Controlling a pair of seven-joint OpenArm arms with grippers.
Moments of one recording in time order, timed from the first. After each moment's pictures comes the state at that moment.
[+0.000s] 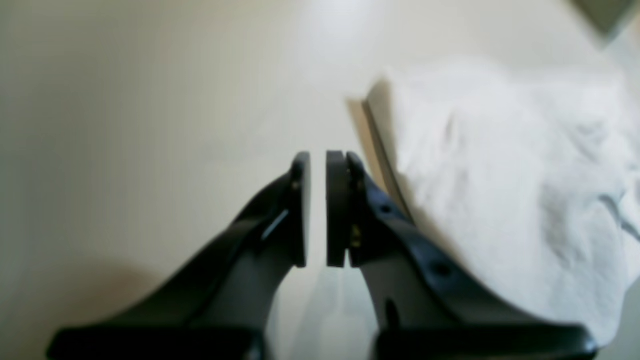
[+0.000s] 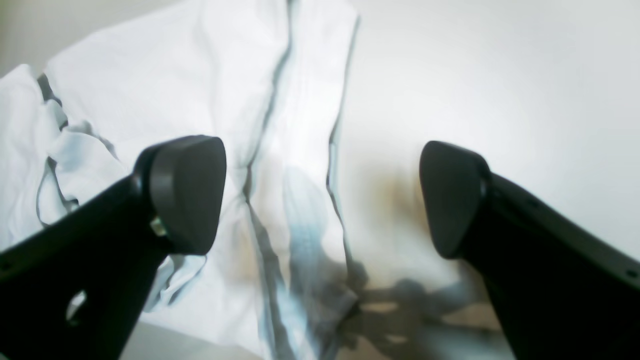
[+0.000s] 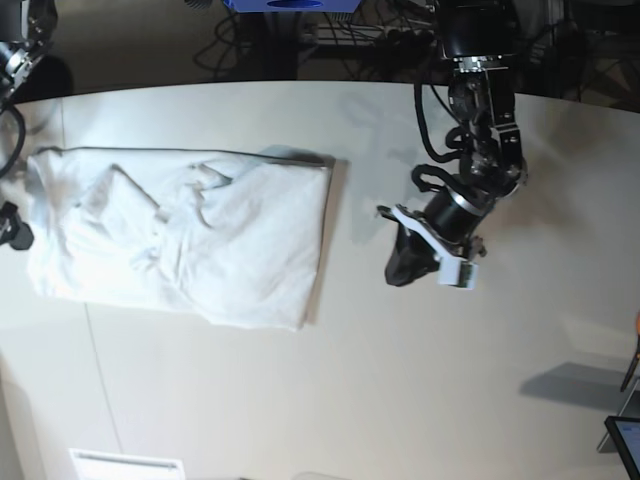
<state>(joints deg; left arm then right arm) 3.6 -7.4 -13.7 92.5 -28.7 -33.4 33.3 10.5 29.6 45.2 56.1 40.4 40.4 -67.3</state>
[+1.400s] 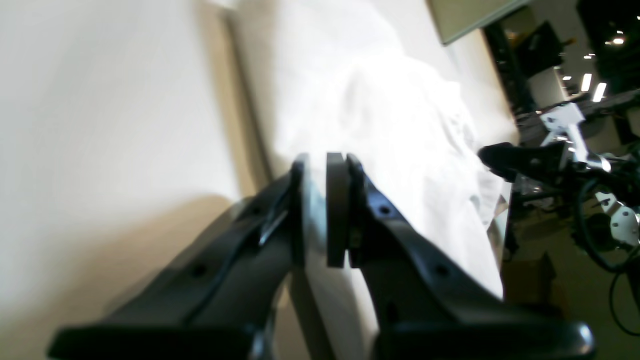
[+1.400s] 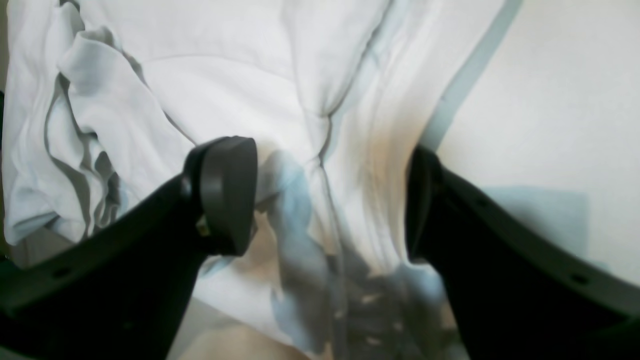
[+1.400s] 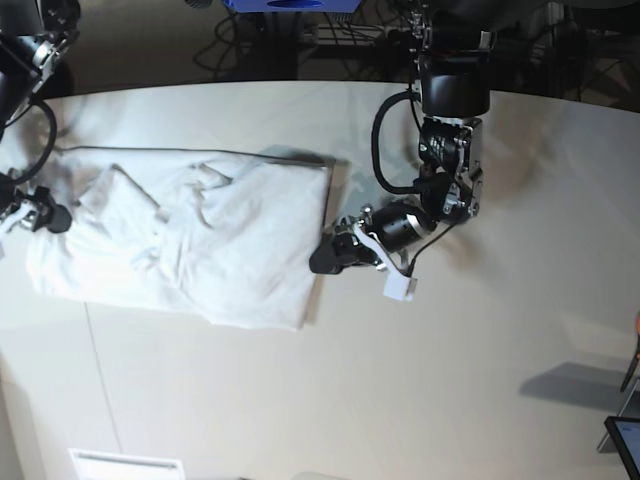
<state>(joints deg) -9.6 -3.5 -6.1 62.5 -48.3 -40.1 44.2 8.9 23.4 41.7 60.9 42.1 41.0 -75.2</state>
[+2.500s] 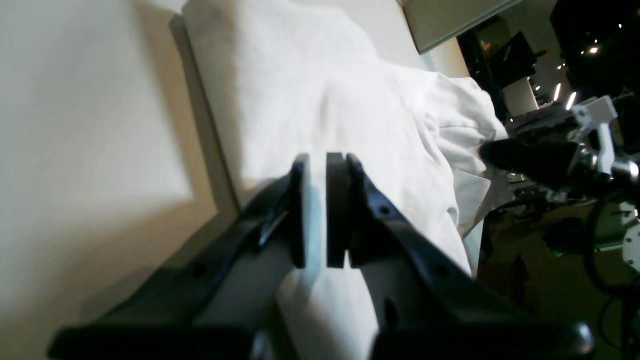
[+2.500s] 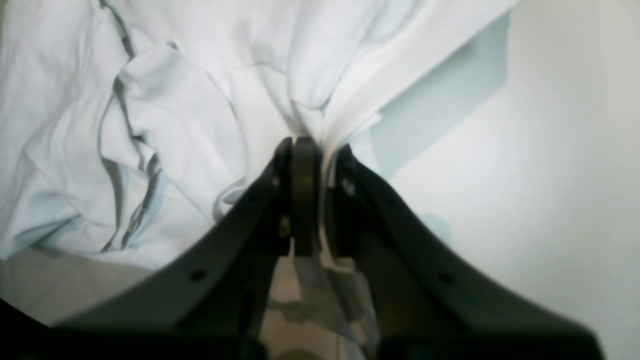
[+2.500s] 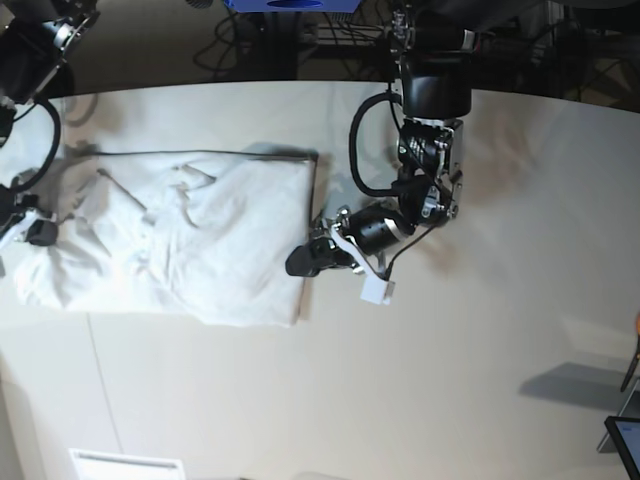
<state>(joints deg) -10.9 1.3 -5.5 61.9 -47.3 -39.6 45.0 4.6 19.0 38.1 87.4 39.8 34.7 -77.9</state>
